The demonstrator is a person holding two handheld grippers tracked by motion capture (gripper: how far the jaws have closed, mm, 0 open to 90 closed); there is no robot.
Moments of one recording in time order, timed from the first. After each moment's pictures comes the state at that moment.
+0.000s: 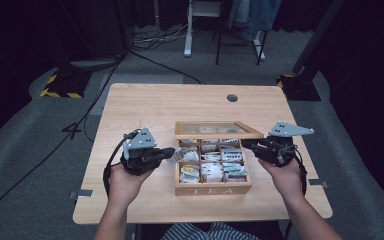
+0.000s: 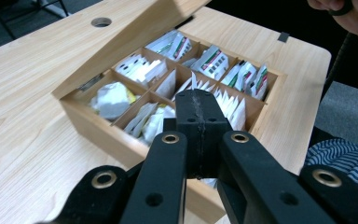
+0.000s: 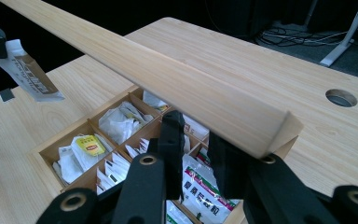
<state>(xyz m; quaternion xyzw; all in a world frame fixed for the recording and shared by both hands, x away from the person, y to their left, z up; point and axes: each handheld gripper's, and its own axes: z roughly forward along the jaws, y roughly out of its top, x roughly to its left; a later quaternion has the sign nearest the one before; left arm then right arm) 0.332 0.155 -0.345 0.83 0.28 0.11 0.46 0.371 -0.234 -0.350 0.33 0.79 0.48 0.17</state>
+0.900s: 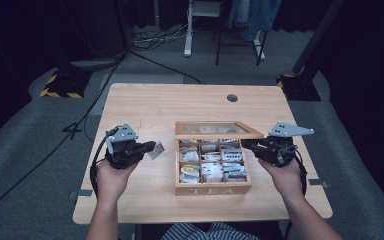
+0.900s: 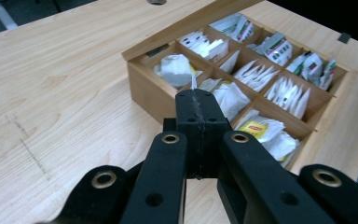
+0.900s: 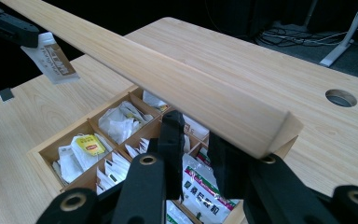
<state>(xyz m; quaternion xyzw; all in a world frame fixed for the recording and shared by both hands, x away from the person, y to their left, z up) 0.352 0.196 -0.366 0.81 0.37 0.13 0.44 0.371 -0.234 -0.350 0.33 0.79 0.48 0.17</state>
